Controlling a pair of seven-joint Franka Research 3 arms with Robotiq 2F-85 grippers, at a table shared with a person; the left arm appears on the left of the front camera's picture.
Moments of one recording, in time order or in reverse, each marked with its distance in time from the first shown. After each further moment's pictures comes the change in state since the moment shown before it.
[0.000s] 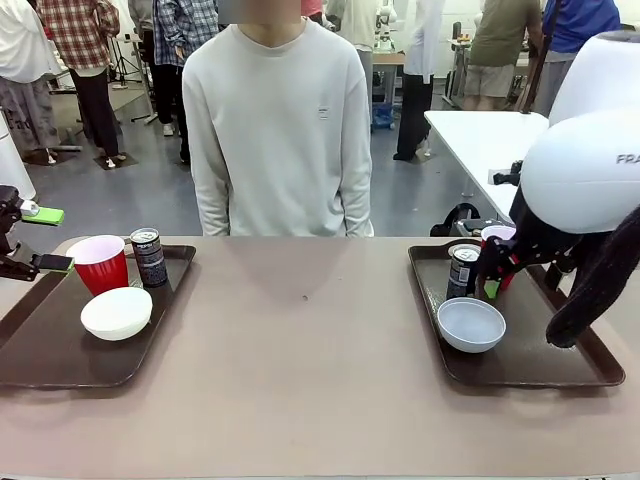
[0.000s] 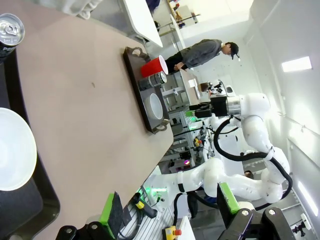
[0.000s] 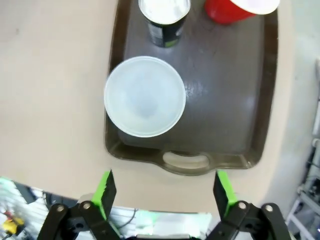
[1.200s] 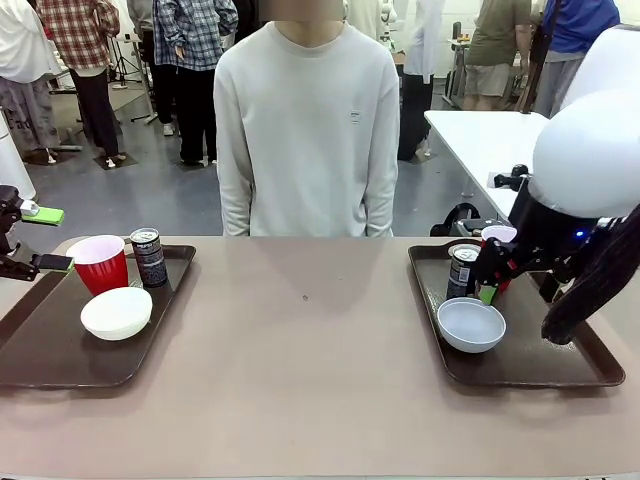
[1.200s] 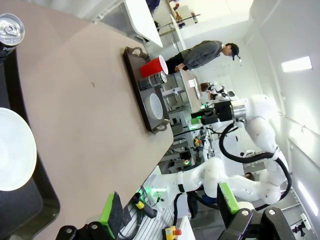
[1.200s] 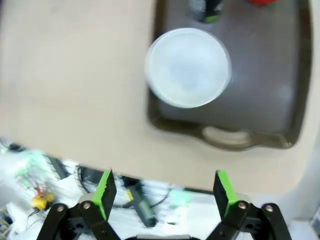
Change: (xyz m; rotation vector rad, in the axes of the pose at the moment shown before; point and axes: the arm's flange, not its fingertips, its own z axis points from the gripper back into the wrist) left arm 0.000 0.000 0.000 0.000 0.000 0.000; right arm -0.021 0.005 0.016 0.201 0.086 -0.031
